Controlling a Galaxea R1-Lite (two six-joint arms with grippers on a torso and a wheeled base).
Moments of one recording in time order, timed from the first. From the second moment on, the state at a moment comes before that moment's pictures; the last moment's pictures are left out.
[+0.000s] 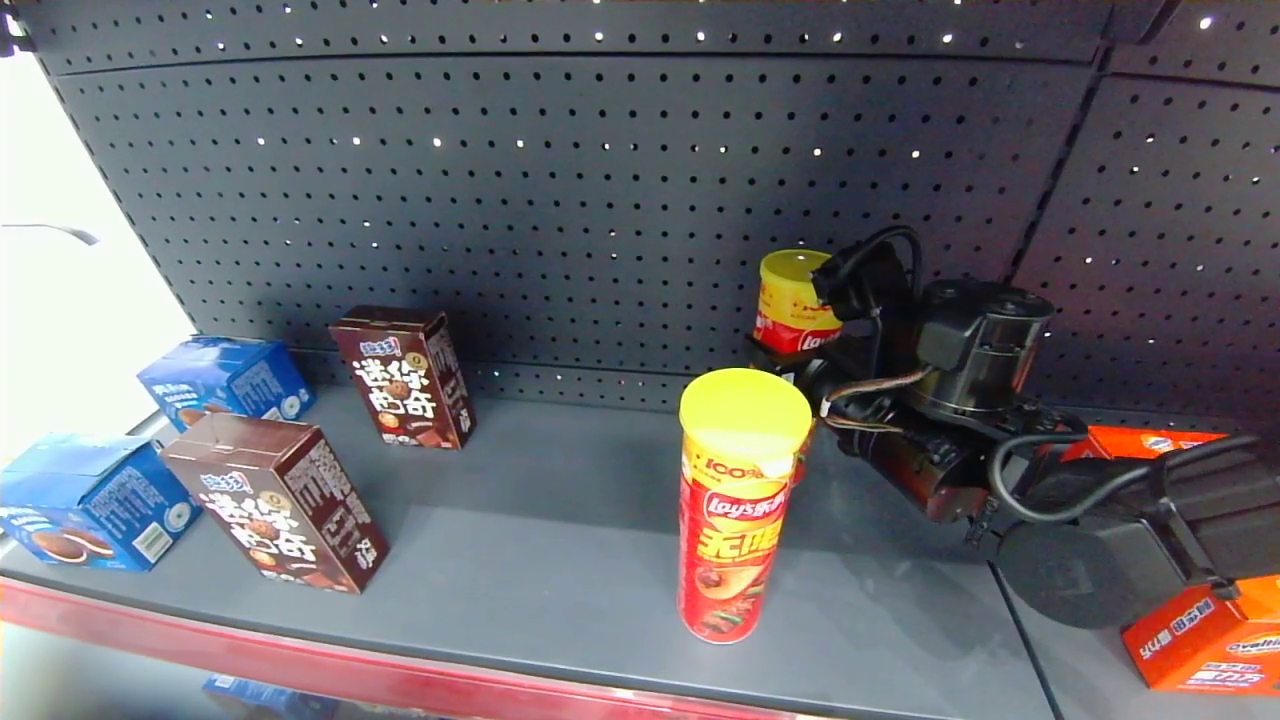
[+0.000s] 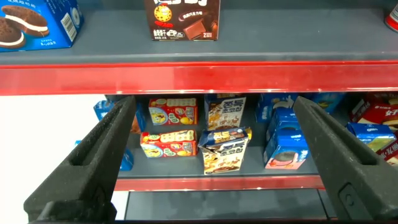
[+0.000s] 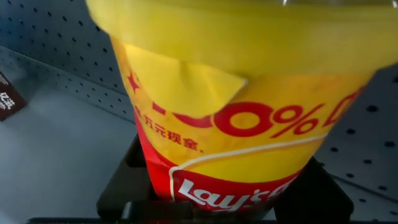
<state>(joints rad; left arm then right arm) -0.16 0.09 0.00 0.00 0.03 -0.02 0.67 1.88 -1.00 -0.95 -0.33 -0.07</state>
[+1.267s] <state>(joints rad) -0.16 0.09 0.00 0.00 0.03 -0.02 0.67 1.98 -1.13 -0.94 -0.34 -0.07</state>
